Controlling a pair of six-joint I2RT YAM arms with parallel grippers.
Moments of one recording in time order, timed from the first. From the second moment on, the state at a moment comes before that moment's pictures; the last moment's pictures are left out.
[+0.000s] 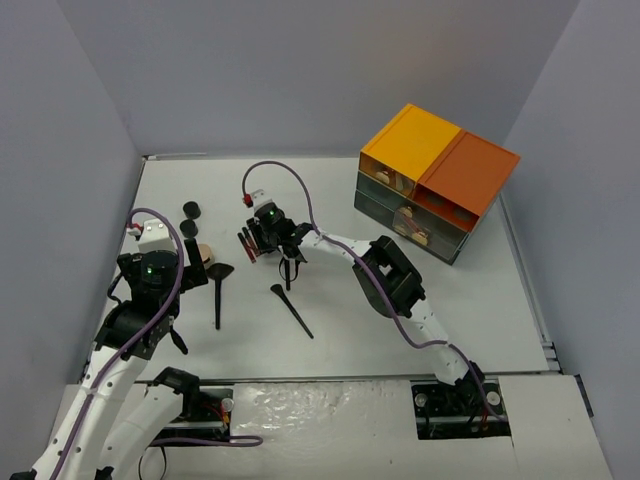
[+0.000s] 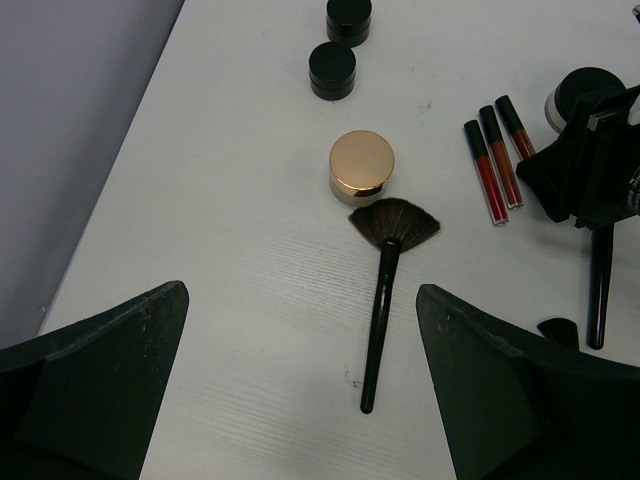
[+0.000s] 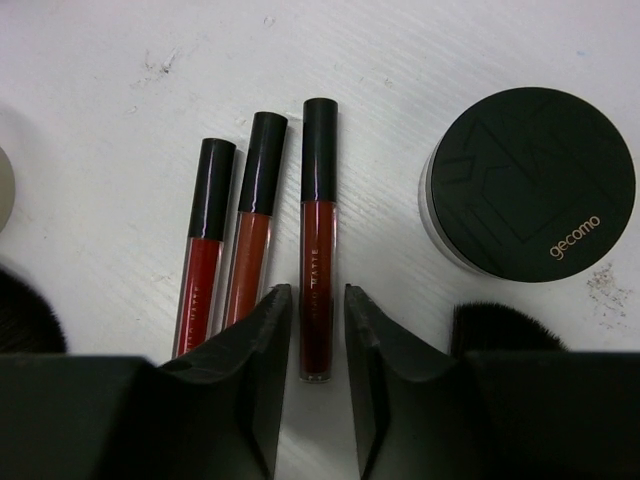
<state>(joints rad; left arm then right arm) -0.30 0.67 0.81 -0.68 -0.53 -0.28 0.85 2.44 1.87 -0.08 0.12 0.21</state>
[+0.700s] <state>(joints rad) -0.30 0.67 0.81 -0.68 -0.53 -0.28 0.84 1.86 1.65 -0.18 0.11 0.03</state>
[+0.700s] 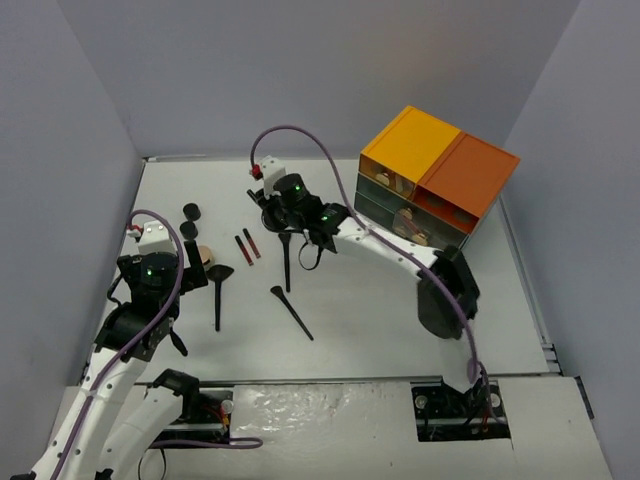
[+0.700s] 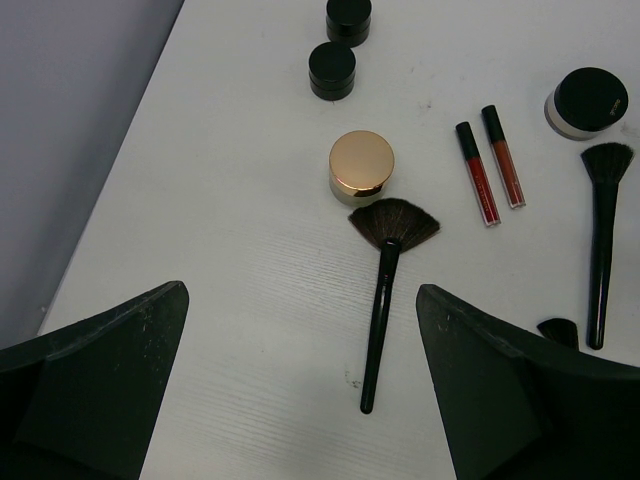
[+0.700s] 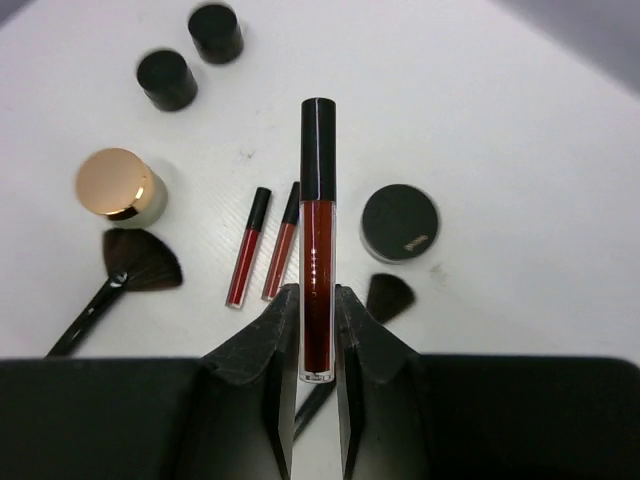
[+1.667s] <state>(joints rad) -0.29 0.69 0.81 -0.68 -0.50 -0.27 0.31 1.11 1.17 -0.65 0.26 -0.09</state>
